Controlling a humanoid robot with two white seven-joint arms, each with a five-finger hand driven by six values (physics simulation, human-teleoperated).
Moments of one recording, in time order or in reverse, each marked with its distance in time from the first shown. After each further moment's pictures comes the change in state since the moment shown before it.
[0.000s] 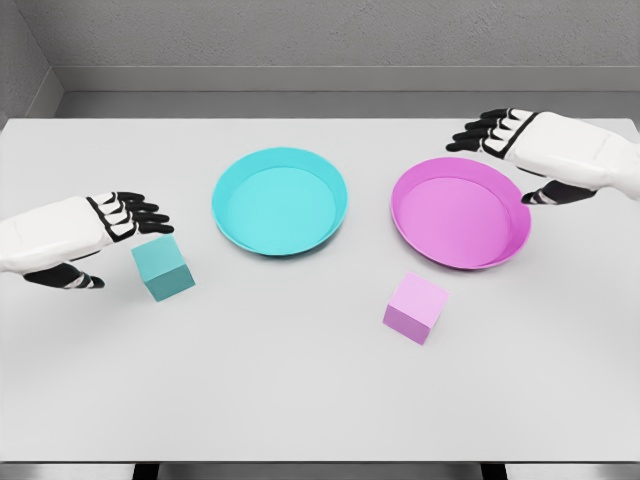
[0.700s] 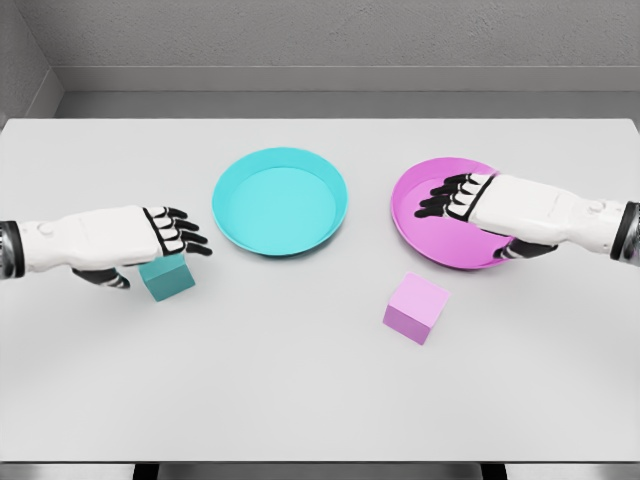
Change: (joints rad) left arm -0.146 -0.201 -0.022 0.047 -0.129 -0.001 -0.350; right arm 0.095 -0.001 0.090 -0.067 0.023 0.000 0.001
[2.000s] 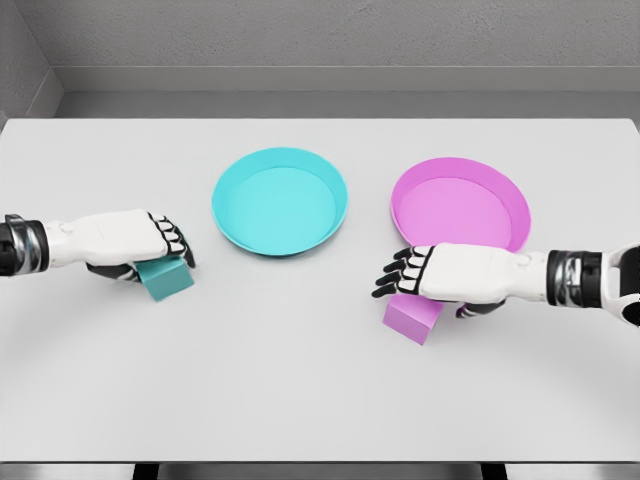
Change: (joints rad) left arm -0.067 -0.088 -0.088 0.165 -0.063 0.001 -0.008; right arm -0.054 0.000 0.274 -0.021 0.063 0.000 0.000
